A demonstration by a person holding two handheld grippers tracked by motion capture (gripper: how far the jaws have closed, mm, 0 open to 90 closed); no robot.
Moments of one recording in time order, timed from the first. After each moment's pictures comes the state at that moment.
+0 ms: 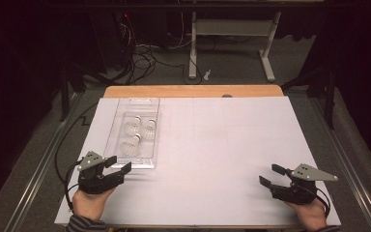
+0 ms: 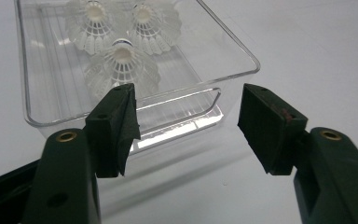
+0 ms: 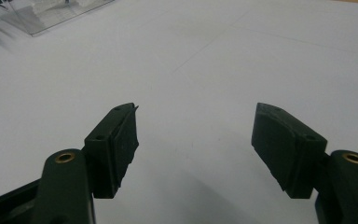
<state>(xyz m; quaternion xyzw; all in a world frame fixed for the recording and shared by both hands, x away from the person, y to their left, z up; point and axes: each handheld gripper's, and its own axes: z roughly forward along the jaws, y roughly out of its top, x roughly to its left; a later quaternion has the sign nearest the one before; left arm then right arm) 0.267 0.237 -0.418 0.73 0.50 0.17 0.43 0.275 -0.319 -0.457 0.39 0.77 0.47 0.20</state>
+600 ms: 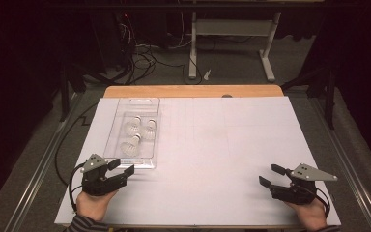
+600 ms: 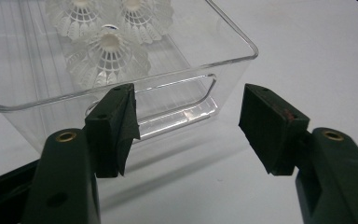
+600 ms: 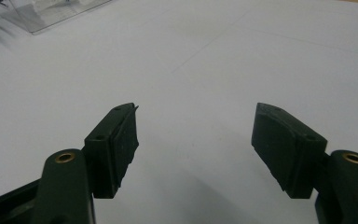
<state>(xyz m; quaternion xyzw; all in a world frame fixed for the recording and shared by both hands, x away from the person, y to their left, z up) 0.267 0.235 -0.431 0.74 0.50 0.15 0.44 0.275 -0.319 -0.457 0.38 0.77 0.47 0.20</state>
